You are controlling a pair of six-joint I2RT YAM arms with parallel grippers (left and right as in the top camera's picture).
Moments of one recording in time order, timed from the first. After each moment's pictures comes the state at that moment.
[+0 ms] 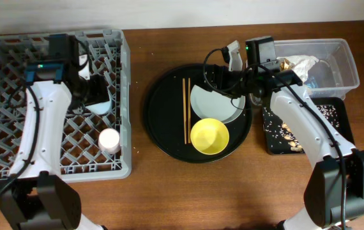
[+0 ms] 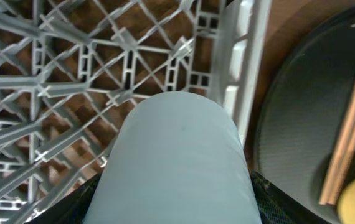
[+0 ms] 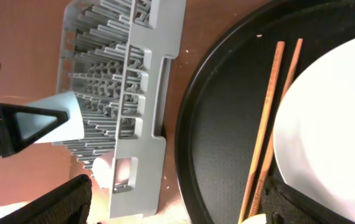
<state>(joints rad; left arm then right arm) 0.04 1.76 1.63 -1.14 0.02 -0.15 0.21 1.75 1.38 -0.49 -0.72 0.47</state>
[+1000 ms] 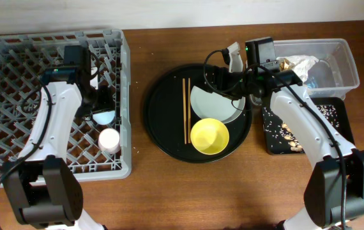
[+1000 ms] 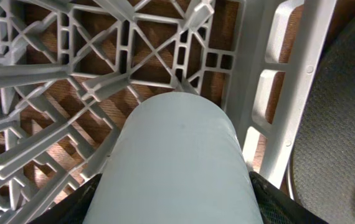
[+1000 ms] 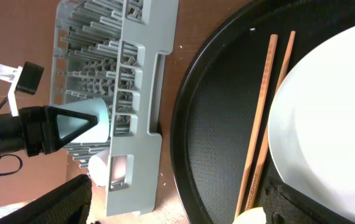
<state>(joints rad) 0.02 1.82 1.53 -1.07 0.00 -0.15 0.21 1.75 1.38 -0.52 -0.71 0.46</state>
